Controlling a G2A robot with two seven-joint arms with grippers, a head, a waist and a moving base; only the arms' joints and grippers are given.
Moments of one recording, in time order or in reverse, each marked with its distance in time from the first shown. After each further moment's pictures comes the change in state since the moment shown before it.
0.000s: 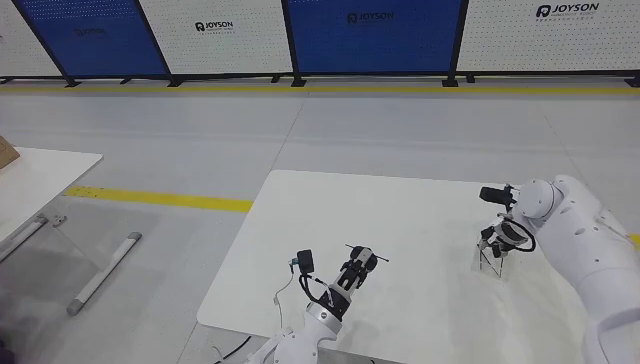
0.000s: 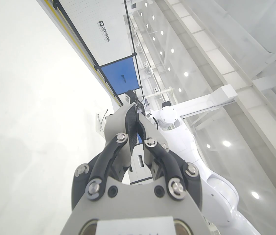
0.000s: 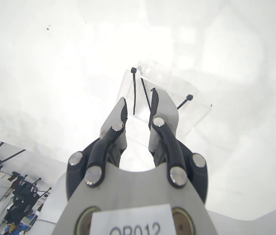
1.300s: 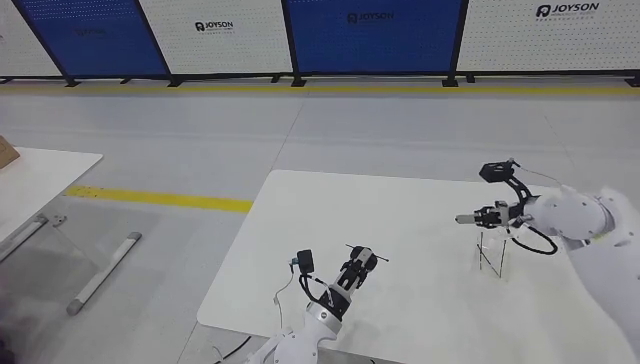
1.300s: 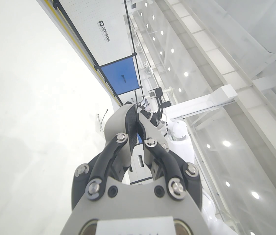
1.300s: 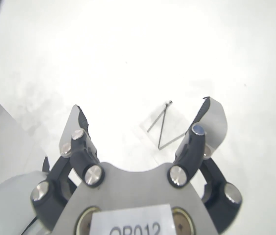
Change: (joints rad) left arm 0.000 0.000 0.000 0.000 0.000 0.000 0.000; right arm -0.316 0.292 0.276 -0.735 0.010 -0.255 -0.219
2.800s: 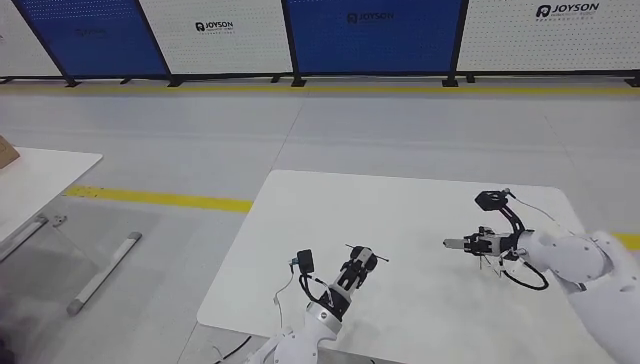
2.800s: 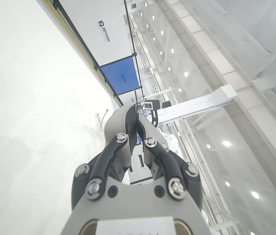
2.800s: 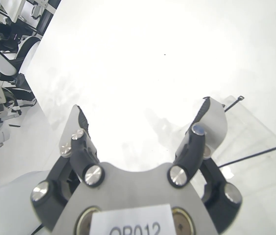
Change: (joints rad) left arm 0.000 0.000 0.000 0.000 0.000 0.000 0.000; right arm -0.169 0.111 -0.019 -0.152 0.169 0.024 -0.090
